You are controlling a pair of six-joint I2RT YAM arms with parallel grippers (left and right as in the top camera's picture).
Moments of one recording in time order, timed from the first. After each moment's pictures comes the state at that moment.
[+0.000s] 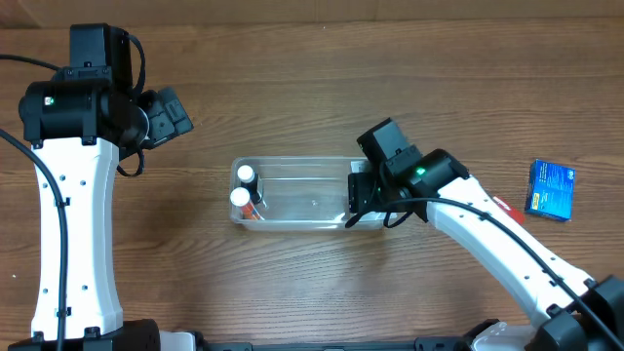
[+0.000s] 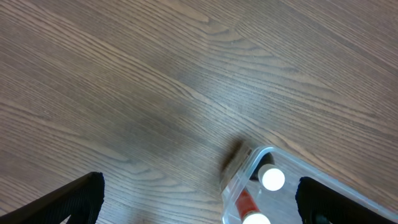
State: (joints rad) left arm 0.05 1.58 1.81 -1.41 -0.09 -0.46; right arm 0.56 1.53 1.14 -0.89 -0.04 0.51
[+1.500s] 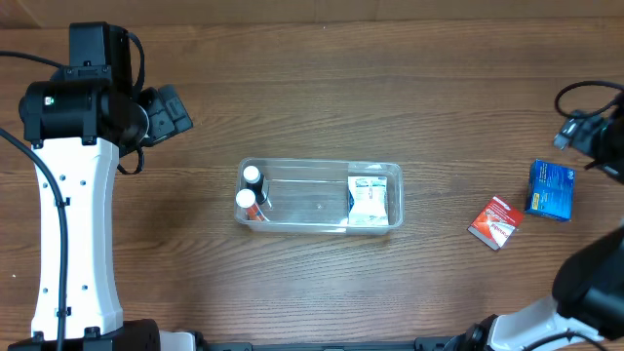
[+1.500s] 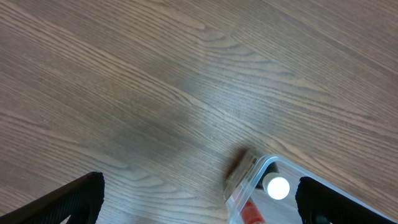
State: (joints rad) left arm 0.05 1.58 1.81 -1.39 -0.09 -0.44; right arm -0.51 1.82 1.63 -1.19 0.05 0.08
